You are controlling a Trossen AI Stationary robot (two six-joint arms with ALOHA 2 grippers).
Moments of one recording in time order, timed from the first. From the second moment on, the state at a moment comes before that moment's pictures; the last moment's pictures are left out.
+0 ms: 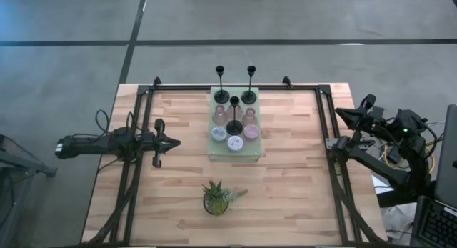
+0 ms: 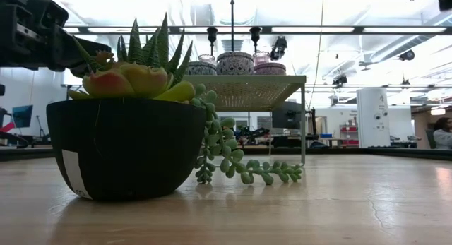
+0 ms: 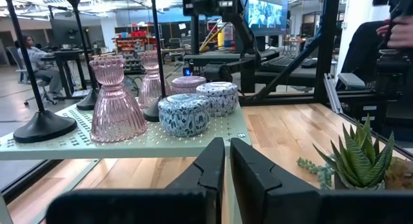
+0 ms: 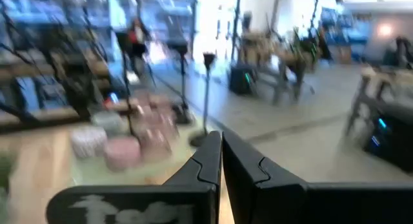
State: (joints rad) left arm -0.01 0.01 0.01 0.00 -0.04 0.05; right arm -0.62 0.01 0.79 -0.79 -0.13 -0.05
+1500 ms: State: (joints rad) left arm -0.01 0.02 0.01 0.01 -0.05 0.05; right arm -0.07 0.00 0.01 0.09 -0.13 -0.04
